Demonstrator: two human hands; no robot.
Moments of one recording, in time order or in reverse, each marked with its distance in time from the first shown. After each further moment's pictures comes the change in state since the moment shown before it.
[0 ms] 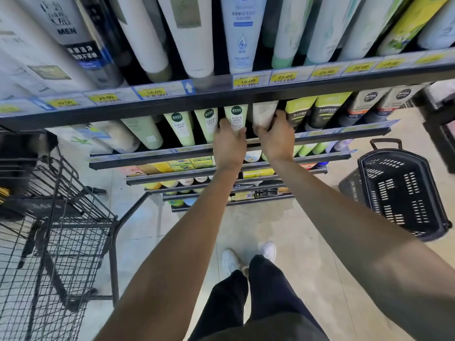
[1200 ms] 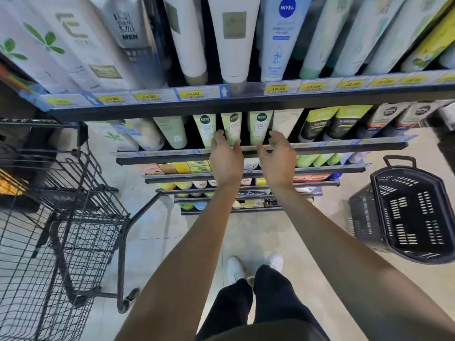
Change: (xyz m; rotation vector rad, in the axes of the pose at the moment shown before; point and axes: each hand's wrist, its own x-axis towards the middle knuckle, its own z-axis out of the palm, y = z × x) left_hand -0.022 -0.035 -0.049 0.008 0.195 -0.017; right_hand -0.065 -0.024 0.023 -0.050 0.040 -0.124
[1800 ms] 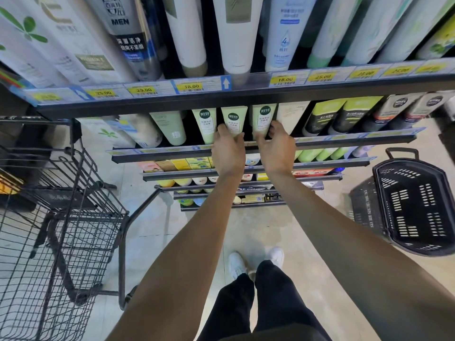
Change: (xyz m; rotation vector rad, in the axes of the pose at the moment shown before) left_hand 0.021 -0.006 0.015 0.057 -0.039 -0.016; right_hand 0.018 -0.004 0.021 0.024 0.008 0.034
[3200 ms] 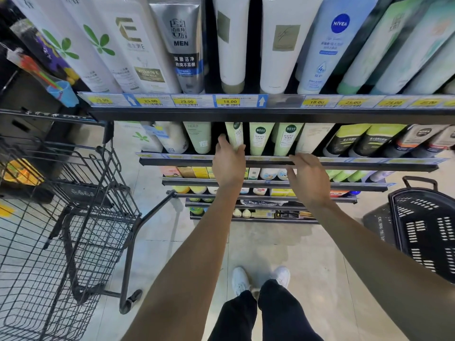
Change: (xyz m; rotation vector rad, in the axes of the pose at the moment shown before) left_hand 0.019 -0.036 -0.039 -0.031 0.045 -0.056; right_hand -0.008 0.050 -0.024 -0.455 -0.120 -0.438
